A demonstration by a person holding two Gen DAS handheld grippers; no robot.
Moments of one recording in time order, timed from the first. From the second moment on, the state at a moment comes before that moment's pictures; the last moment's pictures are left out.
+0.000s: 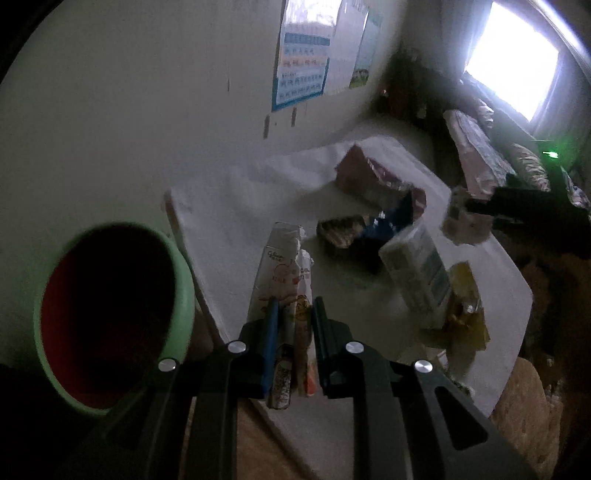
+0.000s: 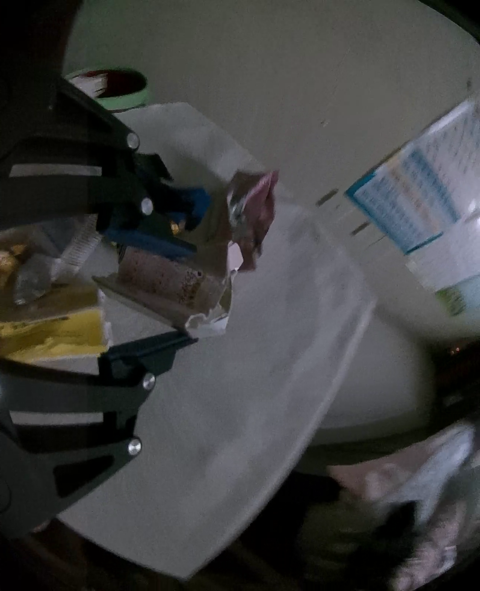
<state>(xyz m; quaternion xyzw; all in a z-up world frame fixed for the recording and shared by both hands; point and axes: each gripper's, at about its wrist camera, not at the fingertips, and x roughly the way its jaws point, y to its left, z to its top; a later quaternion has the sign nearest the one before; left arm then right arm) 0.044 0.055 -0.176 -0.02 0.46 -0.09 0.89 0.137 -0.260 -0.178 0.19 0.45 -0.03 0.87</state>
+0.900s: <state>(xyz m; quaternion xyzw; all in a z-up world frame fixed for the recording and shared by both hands) 0.024 0.068 -0.090 -0.01 0.36 -0.05 0.93 0.036 -0.165 -0.103 0.09 0.38 0.06 0.92</state>
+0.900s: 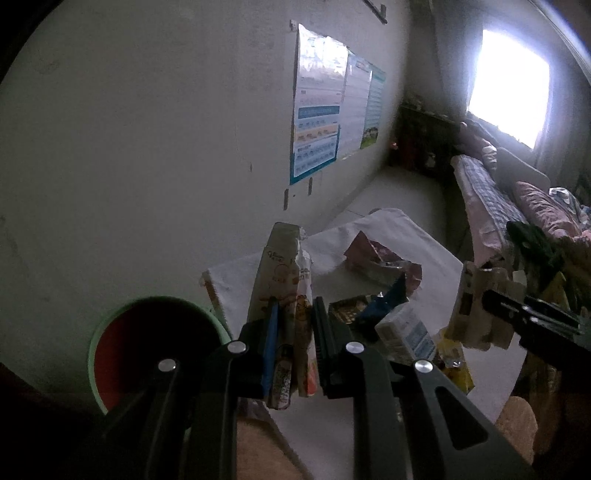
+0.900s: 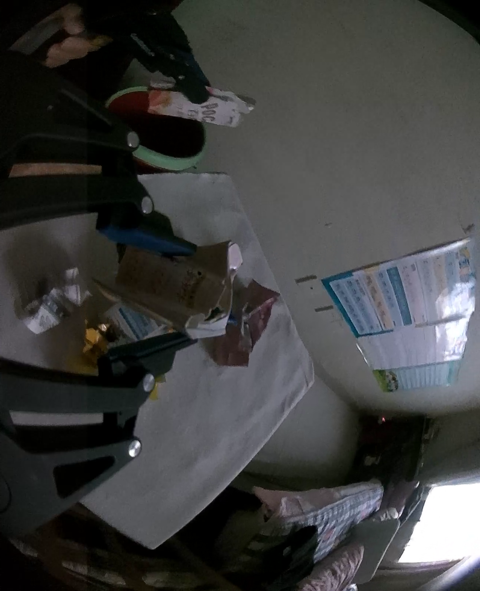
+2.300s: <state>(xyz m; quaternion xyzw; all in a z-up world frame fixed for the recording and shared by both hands) 0.048 0.271 -0.184 -0.13 0.43 0.11 0.89 0.129 0.087 -0.156 0.02 0.50 0.28 0.82</state>
